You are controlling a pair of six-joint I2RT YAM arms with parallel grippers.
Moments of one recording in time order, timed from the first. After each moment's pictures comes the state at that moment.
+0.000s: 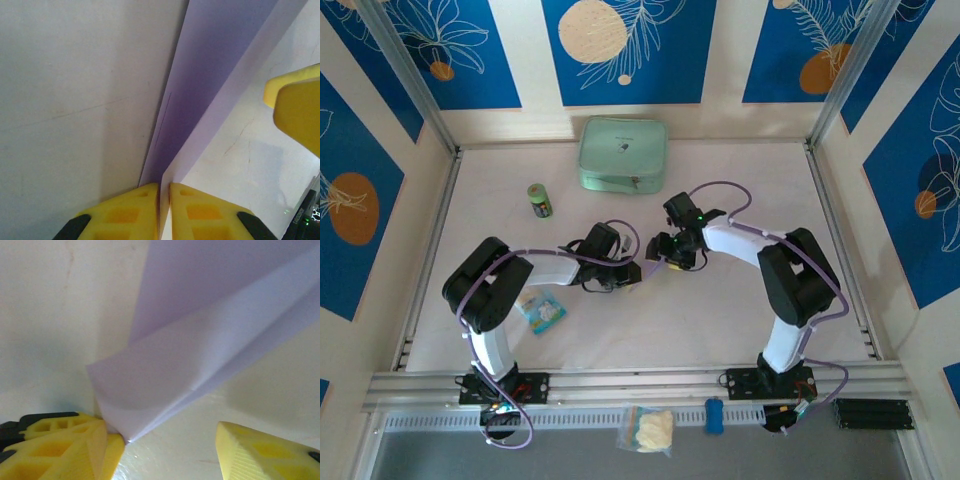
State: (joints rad) left arm -0.67 1.81 0.85 0.03 0.47 -0.79; right arm 0.55 1.78 1.12 -0.54 -0.27 0.73
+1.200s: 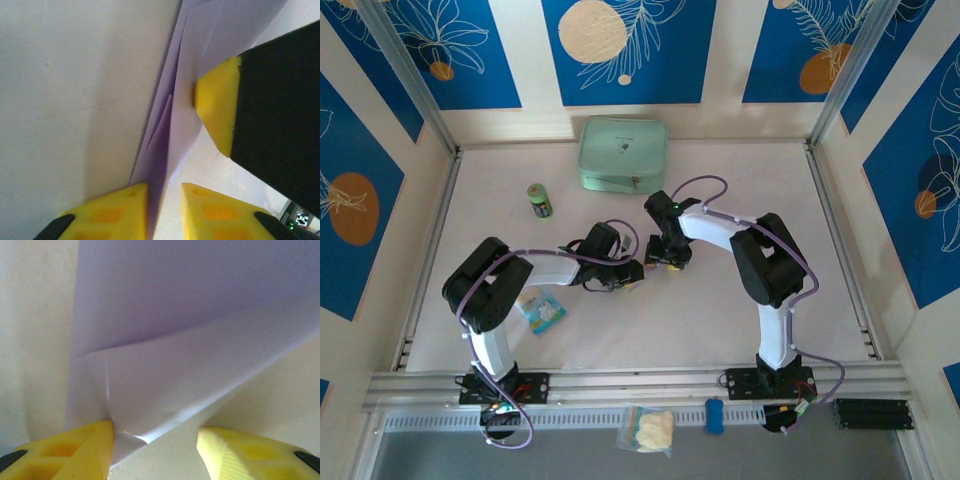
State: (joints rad) left arm -0.67 1.80 0.85 0.05 0.47 -0.84; right arm 0.60 1.99 1.35 -0.80 -0.12 0.70
